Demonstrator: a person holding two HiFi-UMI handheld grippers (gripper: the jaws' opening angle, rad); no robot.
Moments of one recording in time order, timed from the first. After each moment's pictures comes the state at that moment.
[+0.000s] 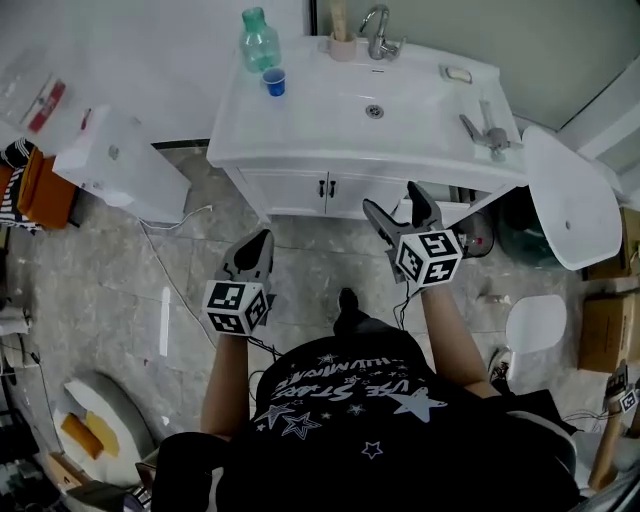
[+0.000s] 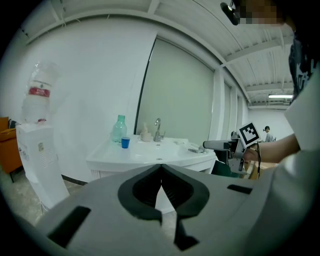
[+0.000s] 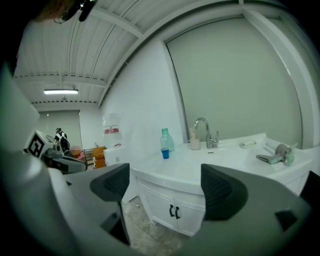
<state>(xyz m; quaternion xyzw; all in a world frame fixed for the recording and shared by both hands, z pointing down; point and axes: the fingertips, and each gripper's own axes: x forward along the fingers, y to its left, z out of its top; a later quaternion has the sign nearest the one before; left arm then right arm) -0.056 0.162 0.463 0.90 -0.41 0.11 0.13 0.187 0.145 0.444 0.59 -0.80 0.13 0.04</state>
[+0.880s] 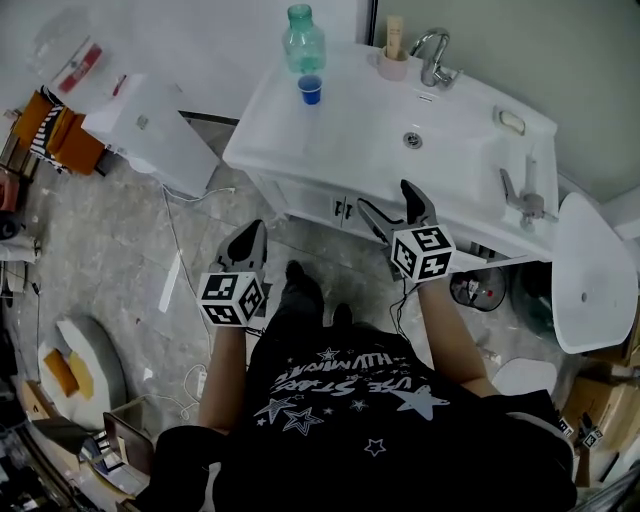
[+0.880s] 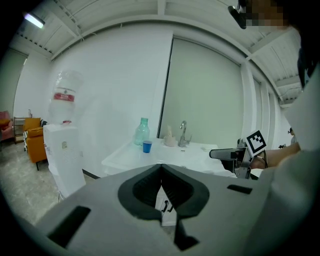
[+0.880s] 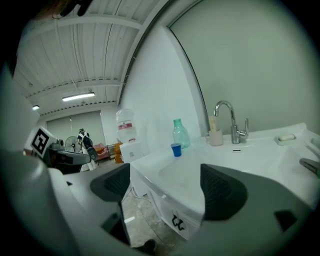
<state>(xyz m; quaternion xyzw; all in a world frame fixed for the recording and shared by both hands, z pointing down) -0.054 0.088 0.459 0.82 -0.55 0.09 0.15 0.180 0.023 0.468 0.47 -0.87 0.15 0.06</state>
